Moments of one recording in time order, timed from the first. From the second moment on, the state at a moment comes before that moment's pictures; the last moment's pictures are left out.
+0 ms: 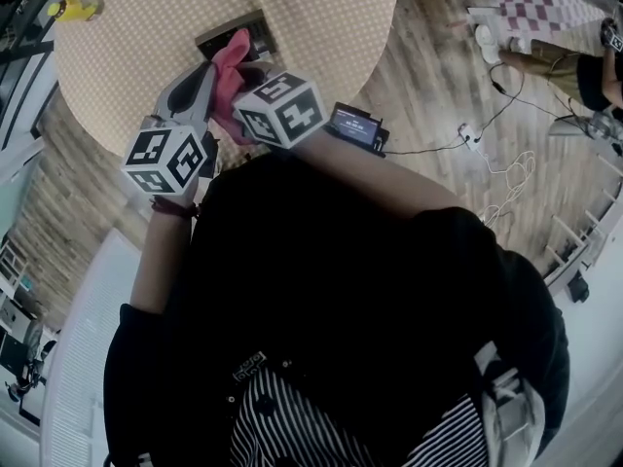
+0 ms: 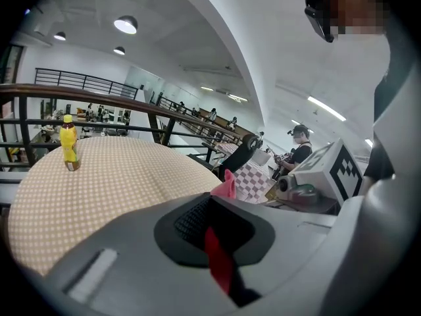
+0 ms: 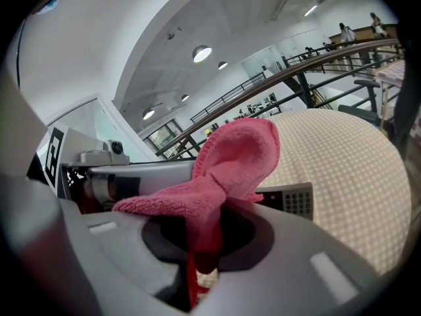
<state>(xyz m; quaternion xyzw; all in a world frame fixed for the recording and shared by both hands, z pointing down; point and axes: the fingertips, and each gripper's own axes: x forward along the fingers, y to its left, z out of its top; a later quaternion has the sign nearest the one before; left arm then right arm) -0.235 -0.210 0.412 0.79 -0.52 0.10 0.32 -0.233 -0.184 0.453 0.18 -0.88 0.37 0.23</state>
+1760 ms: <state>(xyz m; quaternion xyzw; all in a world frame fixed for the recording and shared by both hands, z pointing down) -0.225 -0.268 0.562 0.80 -0.26 0.46 0.28 -0.231 -0.218 0.557 0.22 -0.83 0.42 0.28</state>
